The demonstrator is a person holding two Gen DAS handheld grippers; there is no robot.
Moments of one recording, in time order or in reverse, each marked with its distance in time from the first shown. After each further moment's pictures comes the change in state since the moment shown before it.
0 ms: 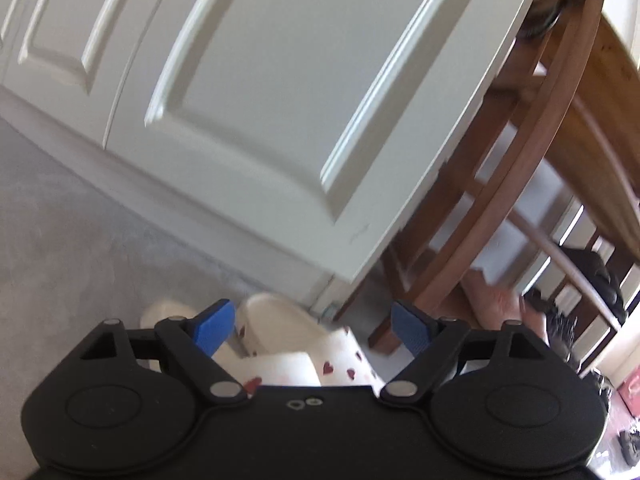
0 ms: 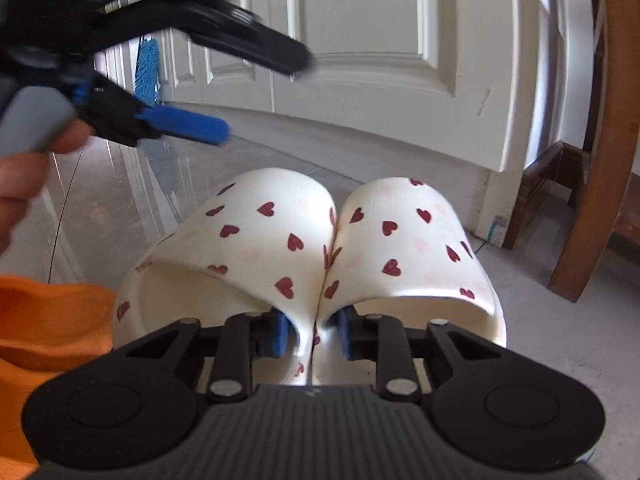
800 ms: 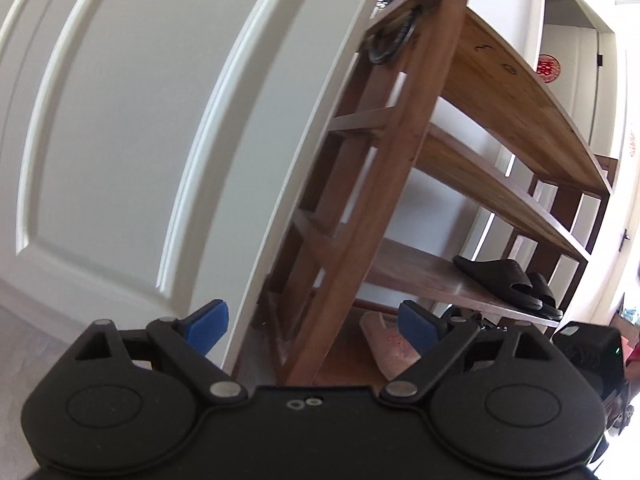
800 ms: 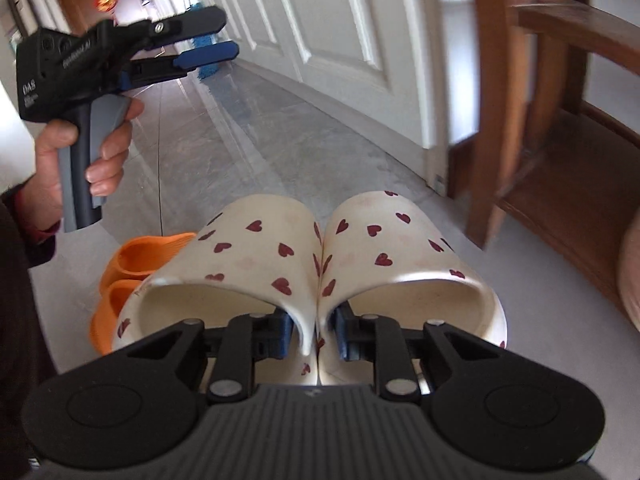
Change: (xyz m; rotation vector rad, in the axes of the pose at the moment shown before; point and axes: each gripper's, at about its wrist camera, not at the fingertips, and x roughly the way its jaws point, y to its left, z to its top) left arm 0.008 -0.135 0.060 0.221 -0.068 -0.222; right arm -0.202 -0.124 0.080 0.075 0.329 0.270
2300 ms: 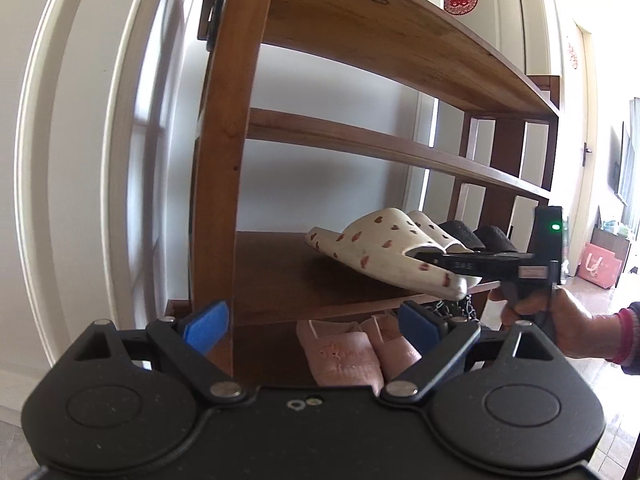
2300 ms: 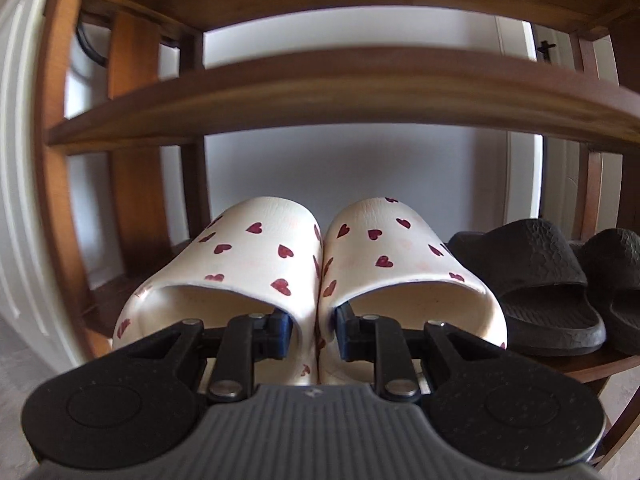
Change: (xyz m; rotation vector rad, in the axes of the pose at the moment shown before) left arm 0.061 -0.120 0.028 0.259 0.069 -0.086; right arm -0.142 -0.132 0.043 0.231 -0.676 -0.838
